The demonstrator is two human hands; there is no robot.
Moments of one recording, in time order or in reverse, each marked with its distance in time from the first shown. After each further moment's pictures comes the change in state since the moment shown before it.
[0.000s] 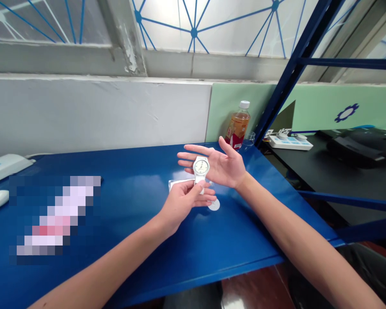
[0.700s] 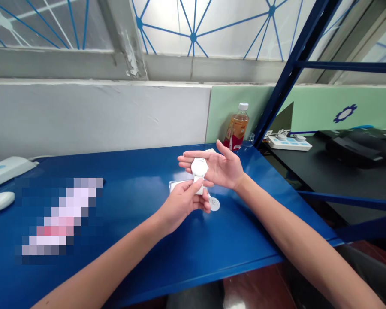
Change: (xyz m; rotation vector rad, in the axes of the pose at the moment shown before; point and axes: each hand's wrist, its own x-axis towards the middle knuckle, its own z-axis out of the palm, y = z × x) left_hand 0.000 0.004 -0.007 -0.139 -0.200 -0.038; right_hand 0.000 0.003 -0.003 -0.008 -0.022 -0.006
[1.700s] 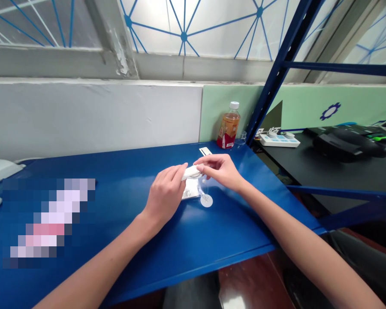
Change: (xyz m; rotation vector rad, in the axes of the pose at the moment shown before) left_hand 0.009 -0.005 -0.033 1.714 0.400 0.942; right_hand -0.028 0.009 -0.007 -0.920 0.461 -0.271
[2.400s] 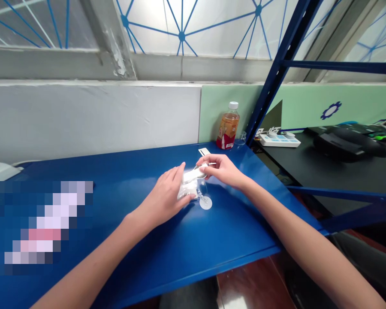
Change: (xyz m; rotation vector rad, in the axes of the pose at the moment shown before) left_hand 0.005 -0.008 -0.006 -0.099 -0.425 -0.059; right_hand 0.008 0.009 -0.014 -0.001 -0.091 0.144
